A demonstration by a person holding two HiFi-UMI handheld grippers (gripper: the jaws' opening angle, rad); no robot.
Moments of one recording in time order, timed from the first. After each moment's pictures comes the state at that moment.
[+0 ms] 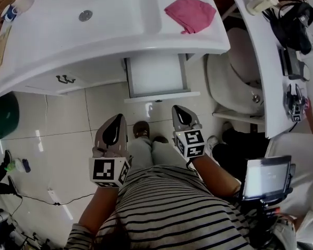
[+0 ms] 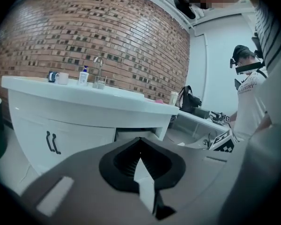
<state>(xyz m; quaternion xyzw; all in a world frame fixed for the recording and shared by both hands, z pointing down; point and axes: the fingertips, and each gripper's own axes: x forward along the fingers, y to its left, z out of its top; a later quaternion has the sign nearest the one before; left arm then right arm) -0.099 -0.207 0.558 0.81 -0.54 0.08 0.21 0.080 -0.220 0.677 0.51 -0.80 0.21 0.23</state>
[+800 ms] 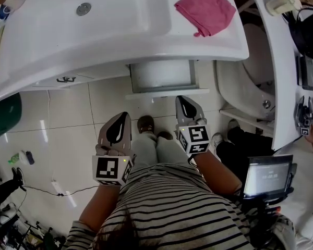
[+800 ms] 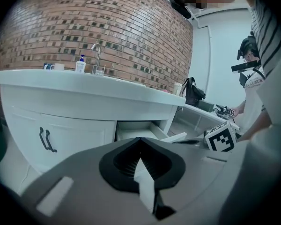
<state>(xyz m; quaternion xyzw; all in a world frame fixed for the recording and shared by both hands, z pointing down) -0.095 -0.245 0.594 0.81 -0.53 0.12 0.23 0.071 -0.282 0.686 0.52 -0.81 0.20 0.20</state>
